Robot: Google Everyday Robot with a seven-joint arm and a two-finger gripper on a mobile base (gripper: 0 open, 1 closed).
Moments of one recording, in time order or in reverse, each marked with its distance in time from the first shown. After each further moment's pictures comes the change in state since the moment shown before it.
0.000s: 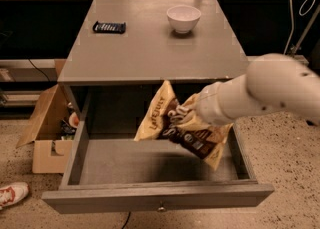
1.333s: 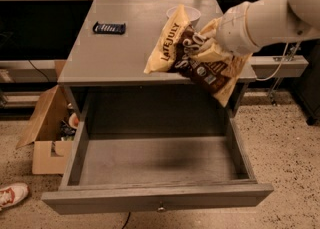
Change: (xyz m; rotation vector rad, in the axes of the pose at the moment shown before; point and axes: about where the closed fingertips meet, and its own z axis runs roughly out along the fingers) arm -0.069 -0.133 -0.107 0.220 -0.062 -0.154
